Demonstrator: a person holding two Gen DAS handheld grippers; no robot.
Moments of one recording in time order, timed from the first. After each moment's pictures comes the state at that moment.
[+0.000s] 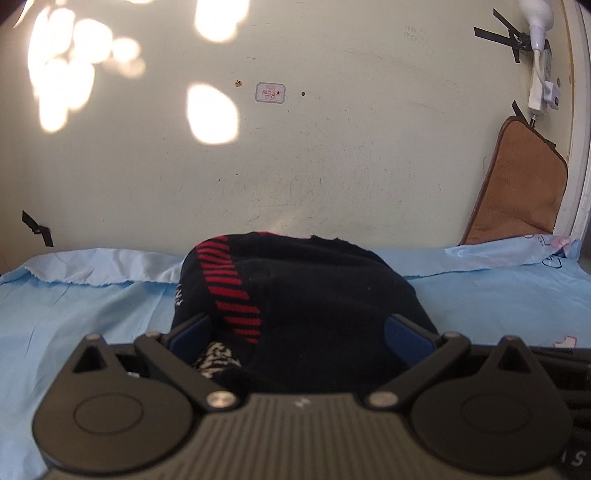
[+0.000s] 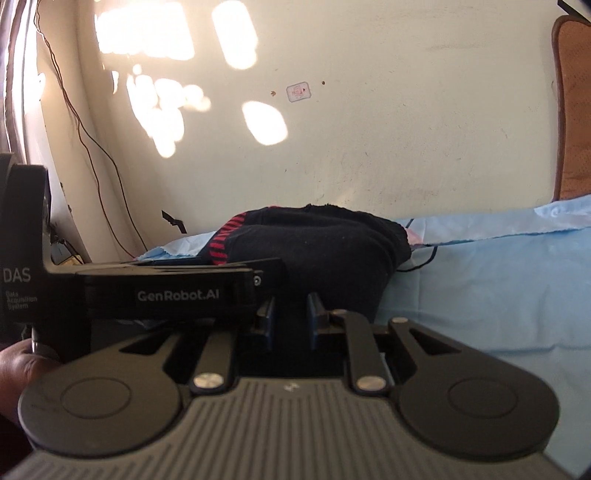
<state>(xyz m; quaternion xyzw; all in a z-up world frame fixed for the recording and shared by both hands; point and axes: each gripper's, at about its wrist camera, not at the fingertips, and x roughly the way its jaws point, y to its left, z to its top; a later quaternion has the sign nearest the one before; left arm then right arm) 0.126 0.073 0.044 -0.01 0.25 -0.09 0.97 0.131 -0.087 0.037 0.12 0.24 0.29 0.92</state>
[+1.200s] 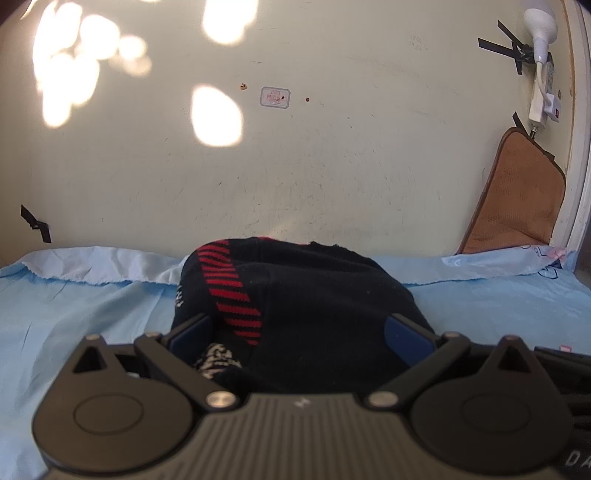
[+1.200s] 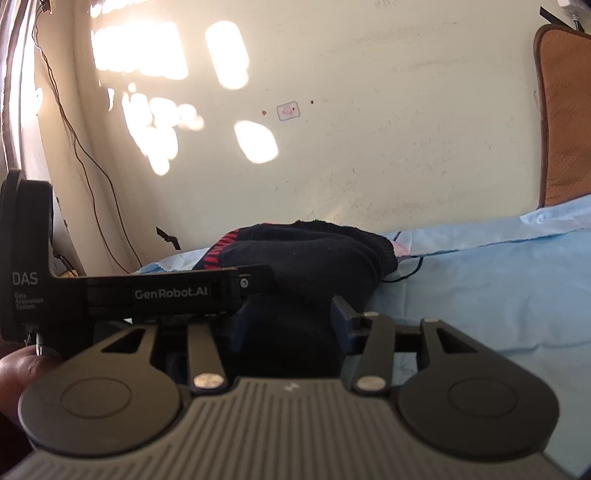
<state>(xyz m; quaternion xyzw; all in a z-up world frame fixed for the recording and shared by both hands) 0.125 0.075 0.045 -0.03 0.24 -0.09 0.97 0.123 -0.093 0.041 0.13 0.22 0.27 0.93</state>
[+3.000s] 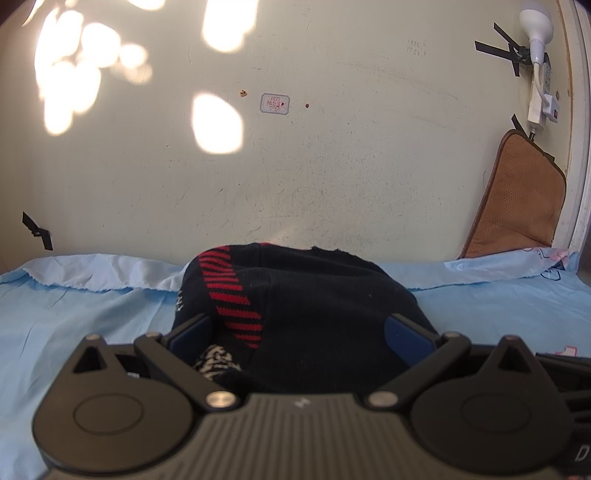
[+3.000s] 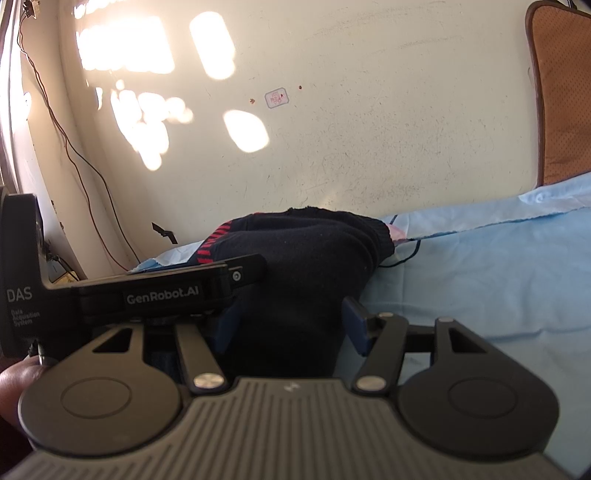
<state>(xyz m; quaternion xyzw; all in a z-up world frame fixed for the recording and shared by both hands) 0.124 0.075 0.040 -0.03 0.22 -0.08 0.97 0.128 -0.094 0.035 0.14 0.24 0.27 0.92</state>
